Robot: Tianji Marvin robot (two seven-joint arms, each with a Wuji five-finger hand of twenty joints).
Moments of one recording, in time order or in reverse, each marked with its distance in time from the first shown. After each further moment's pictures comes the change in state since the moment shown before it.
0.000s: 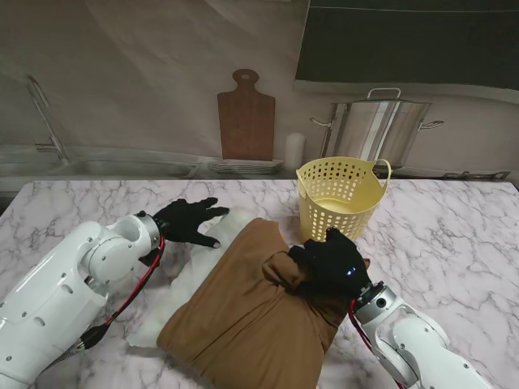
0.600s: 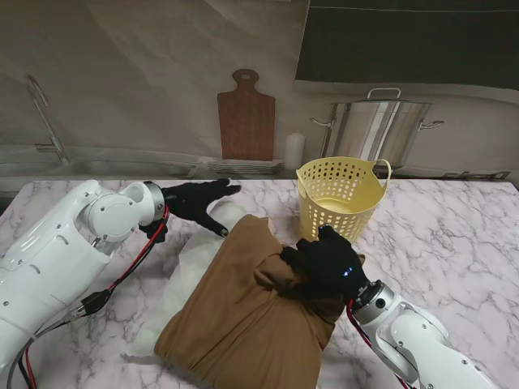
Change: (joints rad) left arm -0.244 0.026 0.146 0.107 -0.291 0.010 -0.159; right arm 0.023 0.016 -0.018 -0.007 -0.050 -0.043 -0.081; left_hand -0.145 -0.158 0.015 -0.004 -0.113 0.079 -0.050 -0.206 -0.108 0.036 -0.017 -0.071 -0.132 0.034 -0.047 -0.112 0.027 -0.008 0.000 -0.067; right_hand 0.001 0.017 0.000 0.000 0.000 -0.007 0.009 0.011 0.000 -0.003 0.000 0.002 0.001 -0.001 -0.009 0.001 -0.002 -0.001 -0.010 -0.006
